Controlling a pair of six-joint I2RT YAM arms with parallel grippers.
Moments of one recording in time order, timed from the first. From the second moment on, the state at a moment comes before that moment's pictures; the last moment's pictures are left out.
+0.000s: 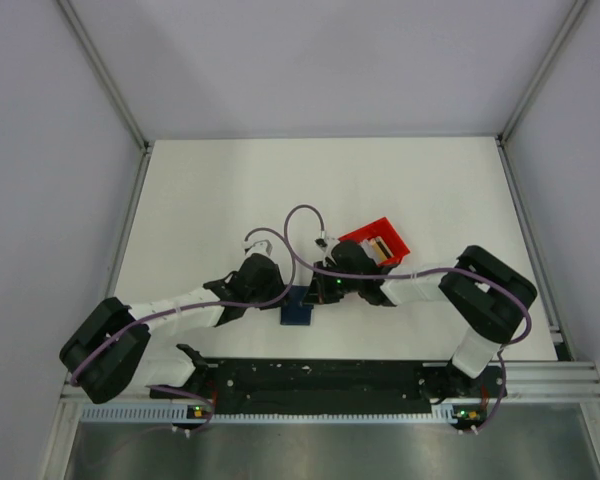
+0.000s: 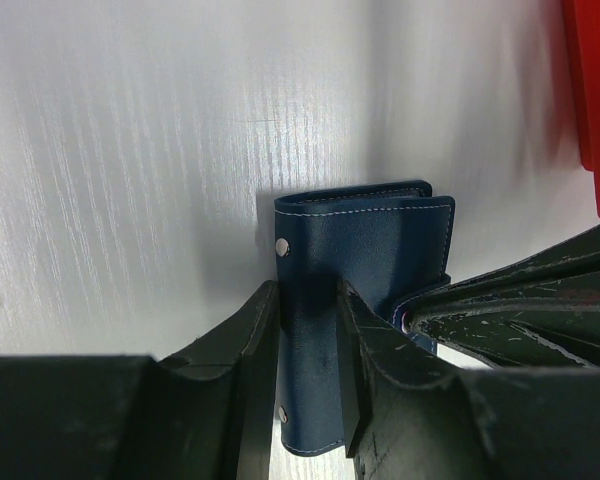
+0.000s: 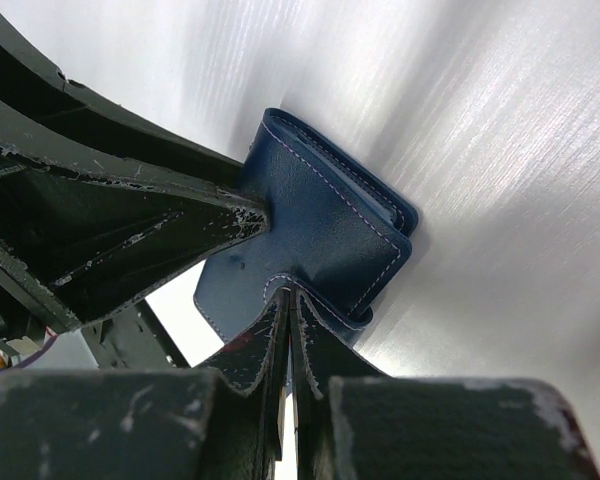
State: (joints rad) left arm -0.74 1.27 0.46 -0.03 -0.07 -0.82; right arm 0.87 1.69 0.70 0.31 -0.33 0.73
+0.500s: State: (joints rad) left arm -0.73 1.27 0.46 -0.03 -0.05 -0.83; right arm 0.97 1.71 0.78 0.22 -0.16 0.70
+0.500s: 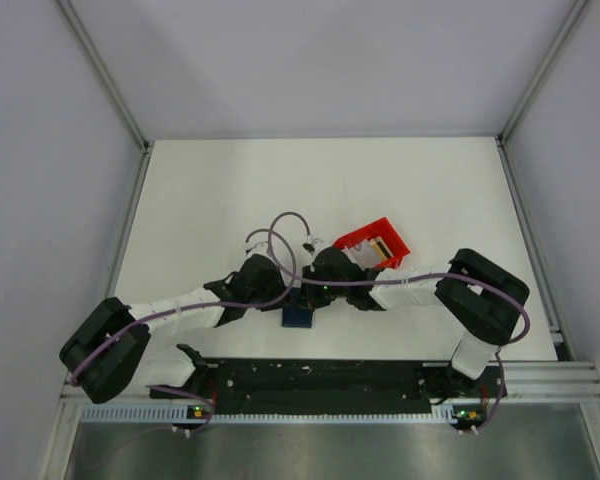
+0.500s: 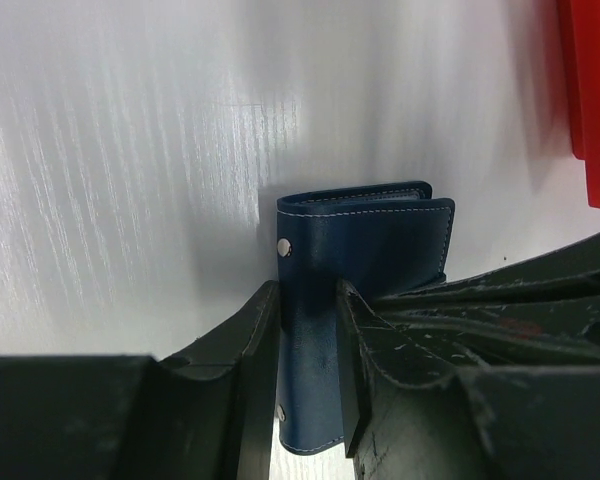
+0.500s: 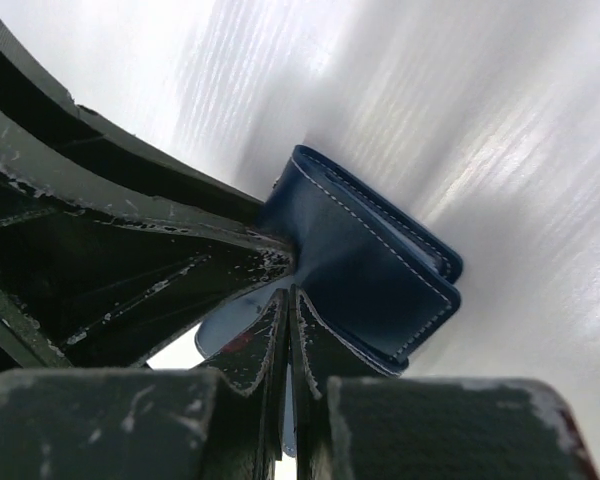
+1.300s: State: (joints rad) left arm -0.74 1.26 0.45 -0.03 -0.05 -0.87; right arm 0.94 1.53 0.83 0.06 -0.08 0.58
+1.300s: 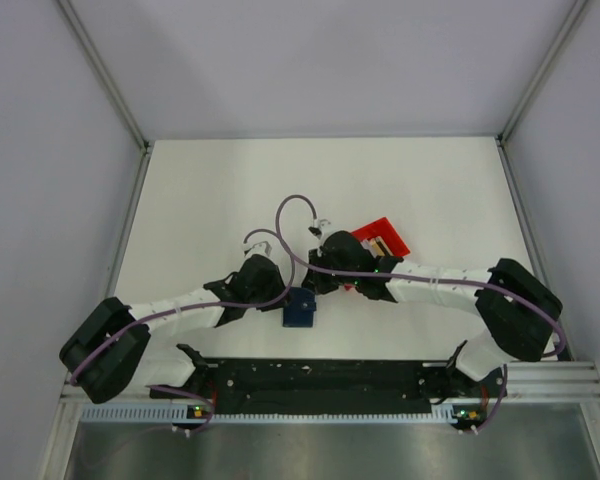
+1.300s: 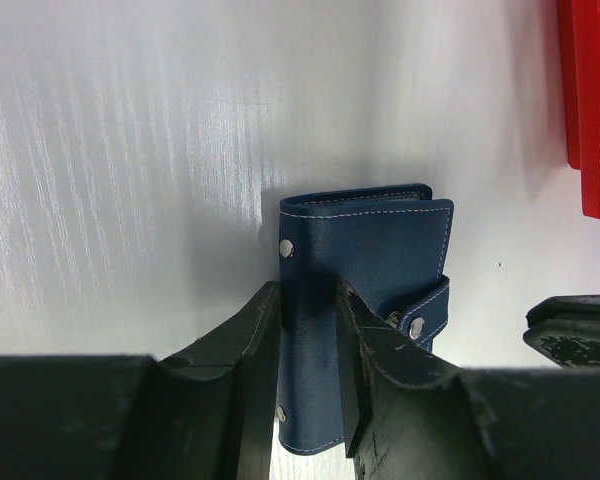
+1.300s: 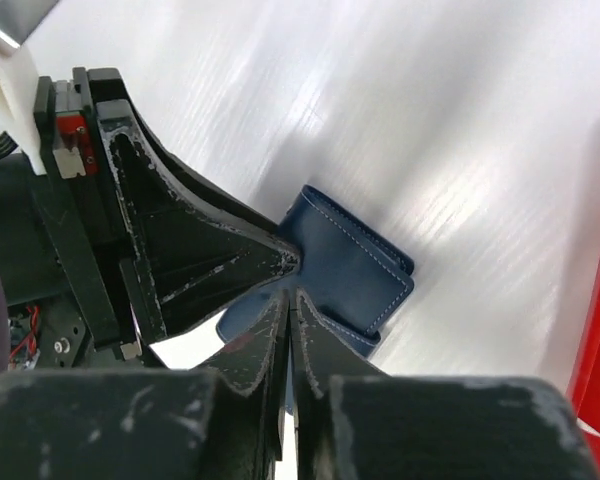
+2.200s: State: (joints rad) left arm -0.74 1.26 0.45 -0.03 -0.05 -0.88; right arm 0.98 1.65 0.85 -0.05 -0.09 0.66
